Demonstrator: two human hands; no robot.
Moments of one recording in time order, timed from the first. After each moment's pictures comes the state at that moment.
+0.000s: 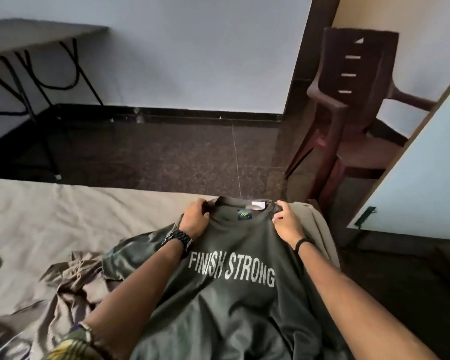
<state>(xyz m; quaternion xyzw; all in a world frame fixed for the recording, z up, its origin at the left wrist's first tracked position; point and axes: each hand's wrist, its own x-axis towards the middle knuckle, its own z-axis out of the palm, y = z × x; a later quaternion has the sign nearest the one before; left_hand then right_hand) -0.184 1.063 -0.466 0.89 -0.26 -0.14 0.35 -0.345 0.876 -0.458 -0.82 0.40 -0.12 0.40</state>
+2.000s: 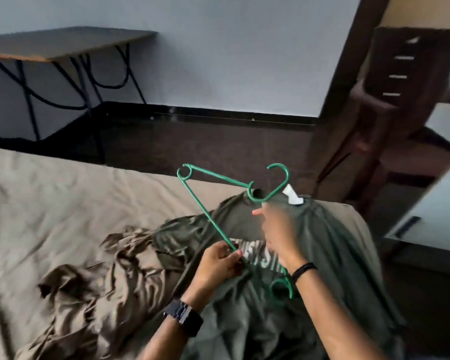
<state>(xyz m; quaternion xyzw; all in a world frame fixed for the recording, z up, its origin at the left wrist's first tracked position) -0.316 1.184 -0.452 0.61 -0.08 -0.34 0.71 -0.342 1.039 -0.411 -0.70 0.29 -0.19 0.62</state>
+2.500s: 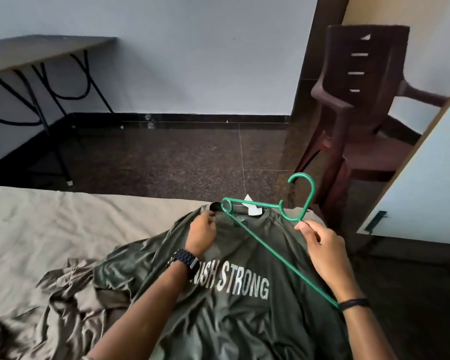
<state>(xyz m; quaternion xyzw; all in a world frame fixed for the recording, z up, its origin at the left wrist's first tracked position) -0.225 1.044 -0.462 0.88 -0.21 -0.14 0.39 -0.444 0.895 -0.399 -0.84 0.32 -0.28 0.34</state>
